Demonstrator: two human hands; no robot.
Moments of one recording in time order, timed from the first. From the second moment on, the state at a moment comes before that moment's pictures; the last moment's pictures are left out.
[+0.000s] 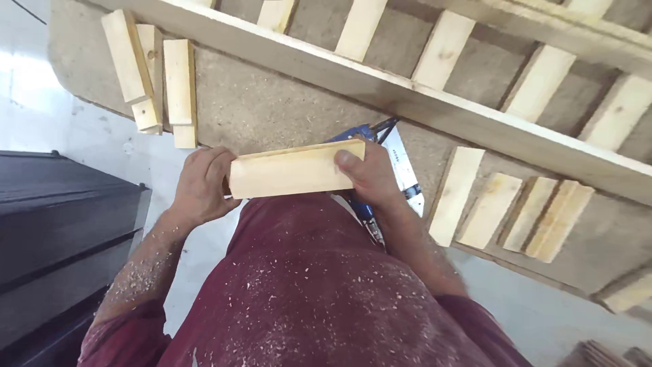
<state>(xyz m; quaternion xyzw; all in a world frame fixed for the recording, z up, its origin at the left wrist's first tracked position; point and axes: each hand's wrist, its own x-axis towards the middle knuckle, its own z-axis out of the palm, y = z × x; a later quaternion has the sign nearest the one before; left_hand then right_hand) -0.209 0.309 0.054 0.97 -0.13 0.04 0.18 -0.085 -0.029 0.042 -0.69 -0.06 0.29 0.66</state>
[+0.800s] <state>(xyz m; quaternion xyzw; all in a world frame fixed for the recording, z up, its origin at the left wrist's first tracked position) -0.145 0.234 0.059 0.93 -0.06 -0.32 0.19 -0.057 -0.059 0.057 -0.81 -0.53 0.14 0.21</state>
